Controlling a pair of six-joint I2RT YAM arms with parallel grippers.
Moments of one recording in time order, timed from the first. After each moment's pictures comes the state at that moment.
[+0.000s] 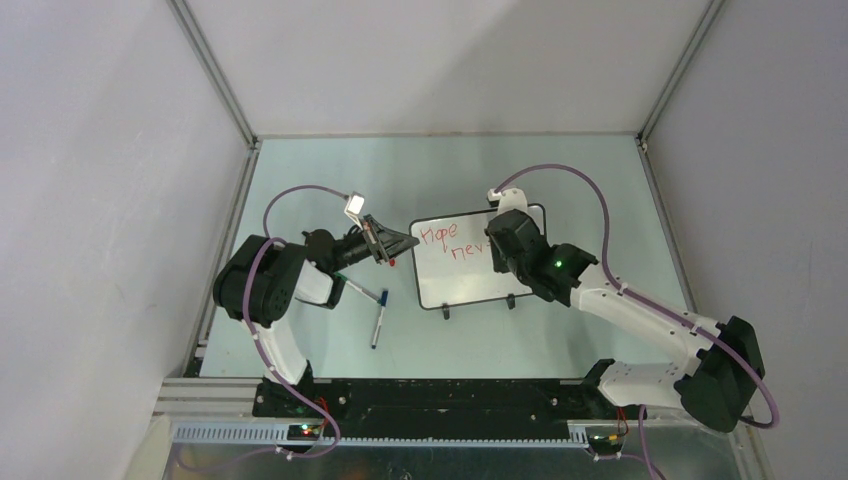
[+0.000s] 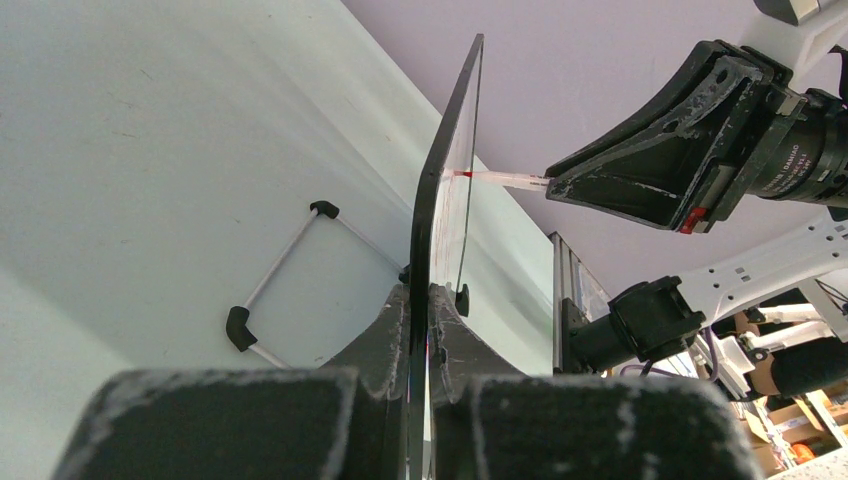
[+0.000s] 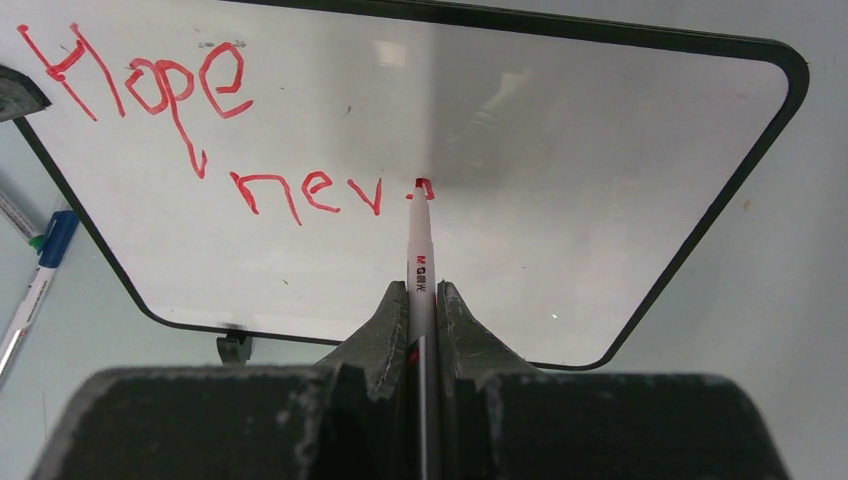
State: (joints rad) left arm -0.26 1.81 0.46 1.51 0.86 -0.89; right arm 0.81 1.22 0.98 -0.48 0.45 0.33
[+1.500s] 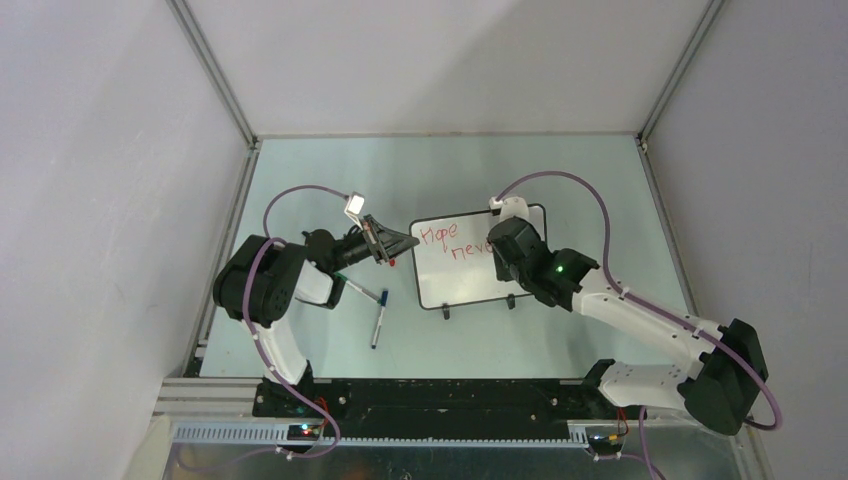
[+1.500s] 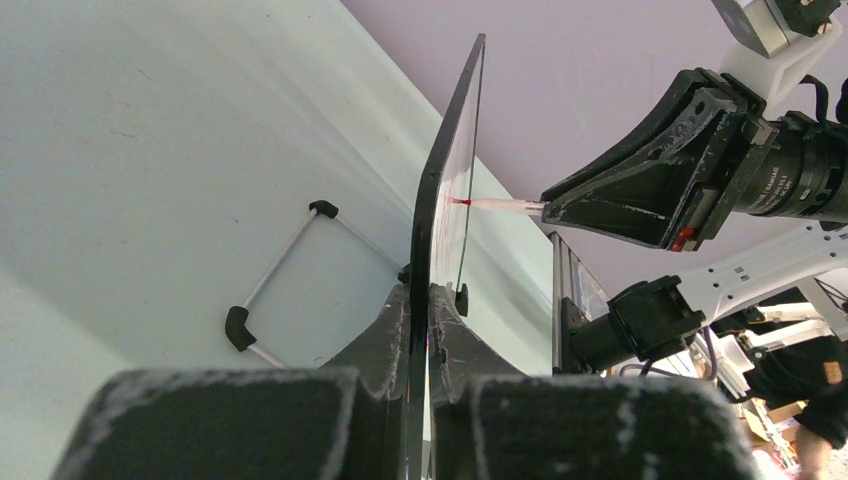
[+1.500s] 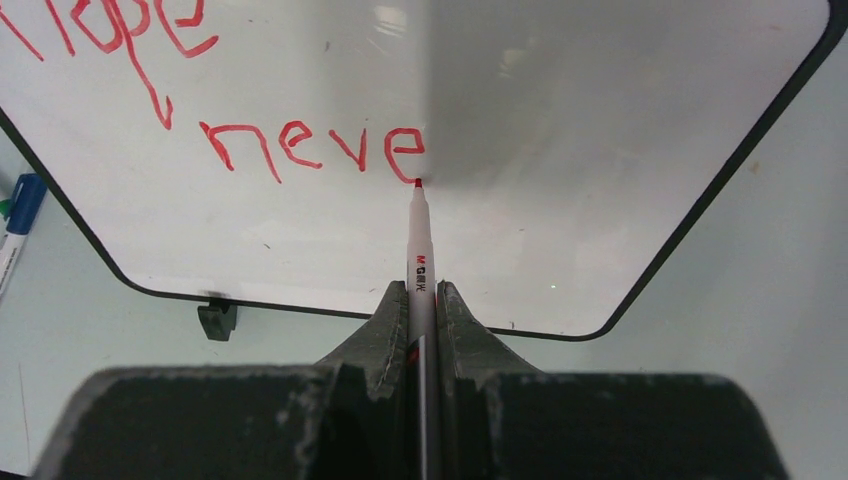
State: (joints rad) left arm -0.26 1.81 0.46 1.51 0.86 -0.89; right arm 0.82 1.20 0.95 -0.52 0.44 0.36
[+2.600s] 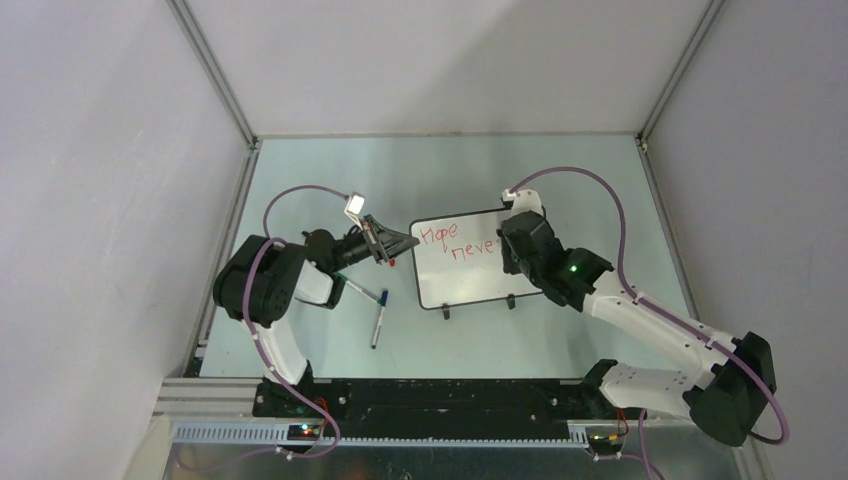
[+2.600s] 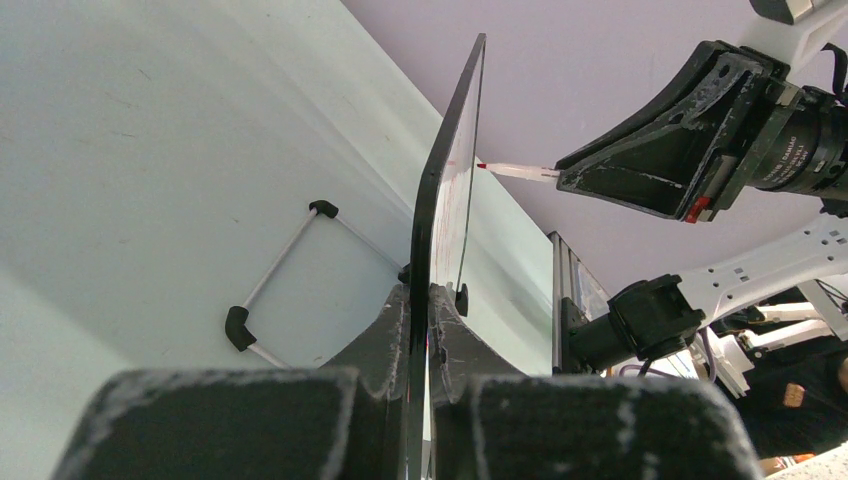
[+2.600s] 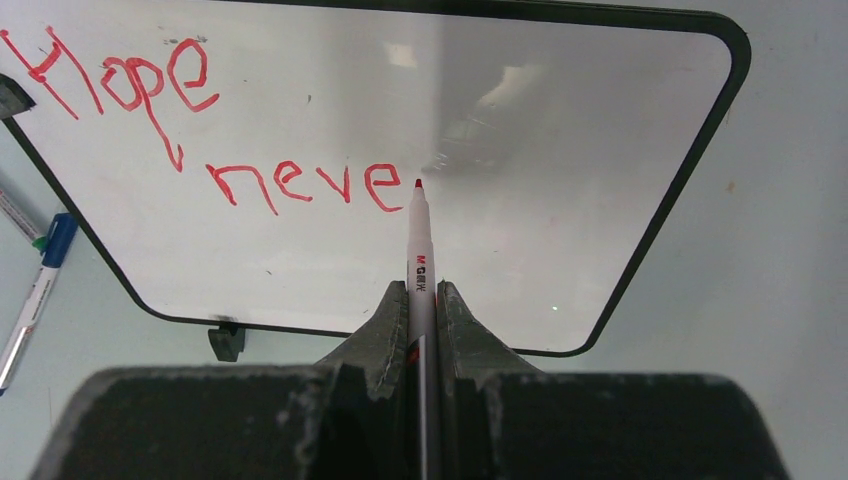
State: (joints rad) left arm -0.26 1.81 0.46 1.51 0.86 -0.89; right arm 0.77 1.13 0.95 -0.50 0.42 0.34
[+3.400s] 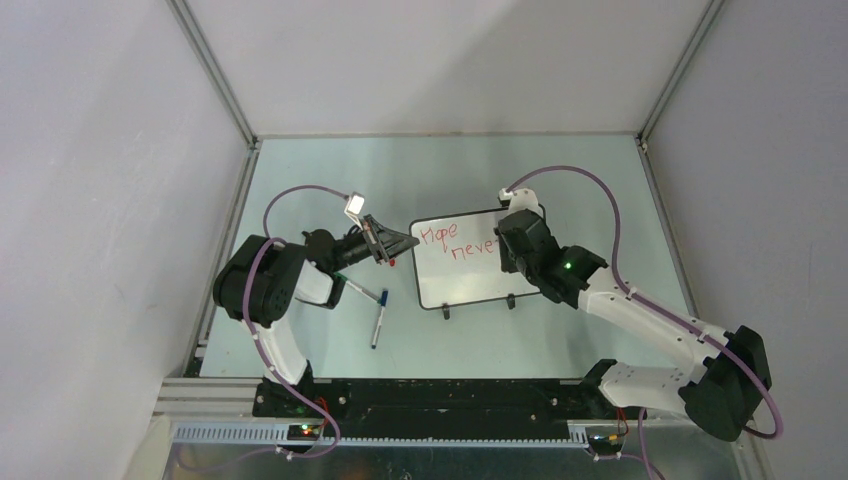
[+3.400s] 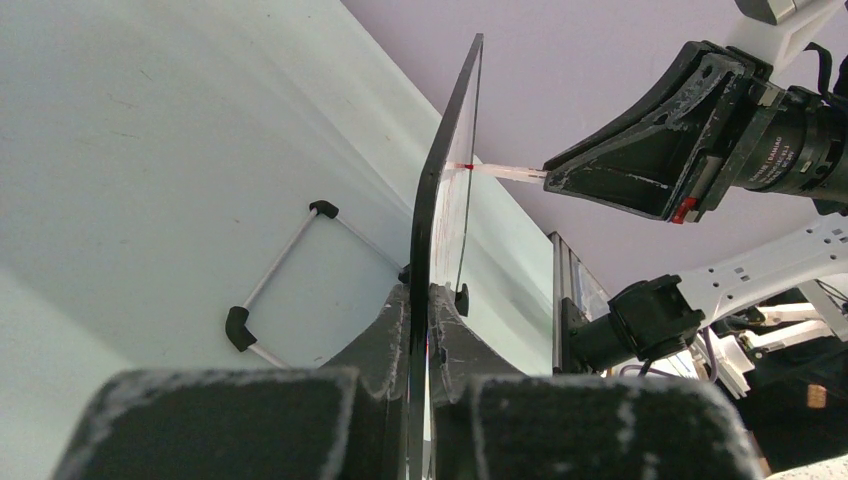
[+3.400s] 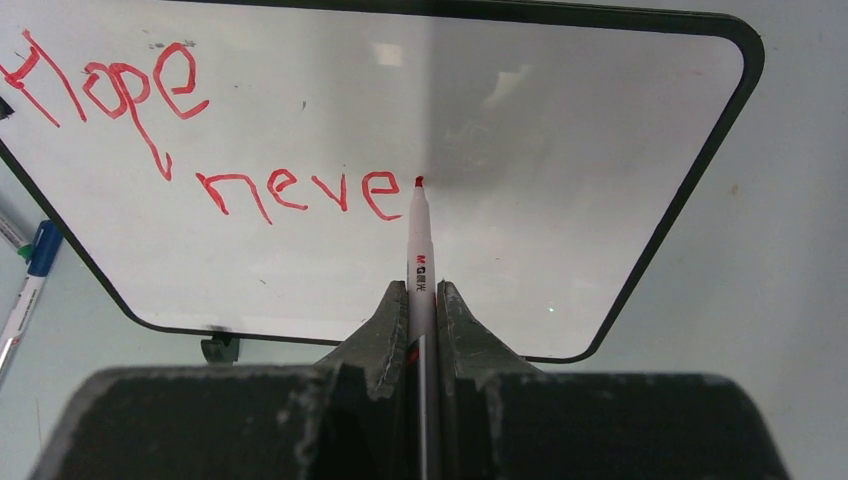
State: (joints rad) left arm -0.26 1.81 0.46 1.51 0.86 -0.89; right arm 0.76 1.17 0.95 -0.47 0.42 0.34
